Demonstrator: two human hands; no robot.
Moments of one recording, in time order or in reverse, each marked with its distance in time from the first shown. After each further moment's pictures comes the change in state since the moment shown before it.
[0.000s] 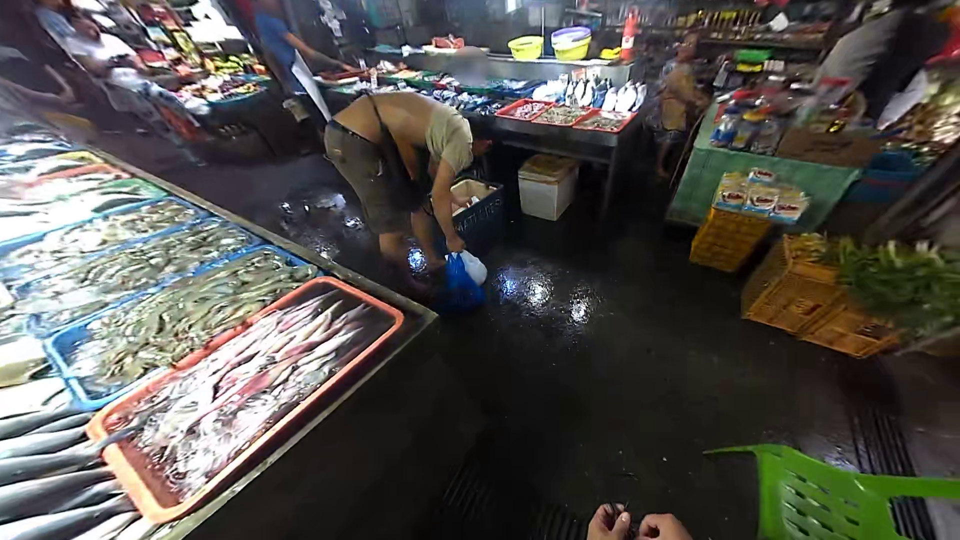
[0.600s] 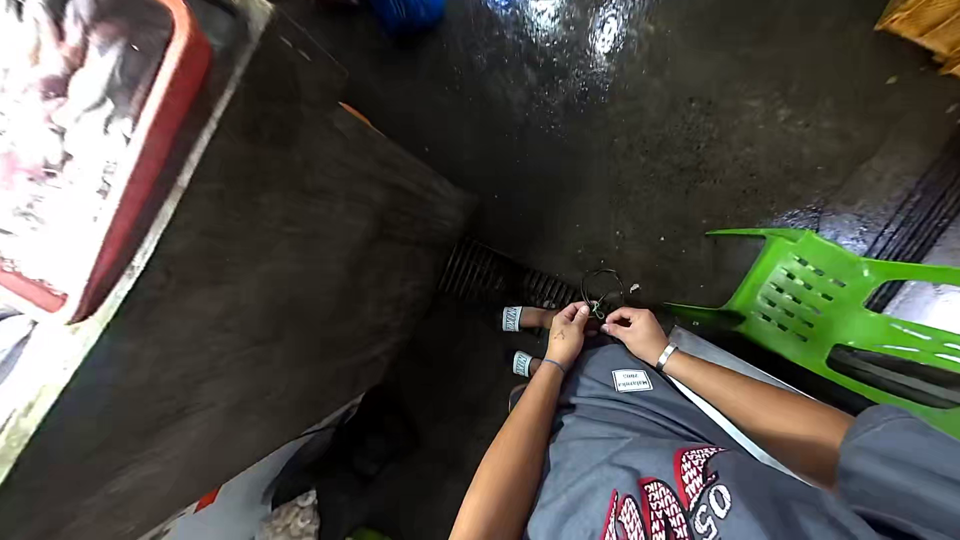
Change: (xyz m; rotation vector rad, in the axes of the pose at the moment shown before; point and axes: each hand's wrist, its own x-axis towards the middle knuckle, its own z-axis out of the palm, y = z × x) left_hand -0.010 0.010 0.017 -0.035 0.158 -0.221; right_hand -0.012 -0.005 -0.026 0.258 -0.168 0.002
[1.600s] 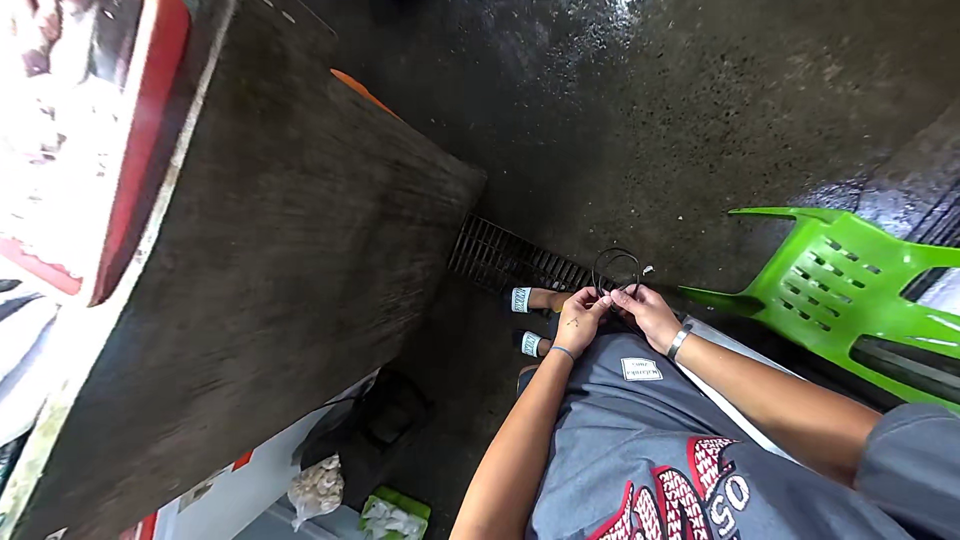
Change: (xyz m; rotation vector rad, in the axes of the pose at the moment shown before) left_hand -0.006 0.012 0.008 0.116 -0.025 0.007; right_hand 0.005 -0.021 0.000 0.556 0.044 0.295
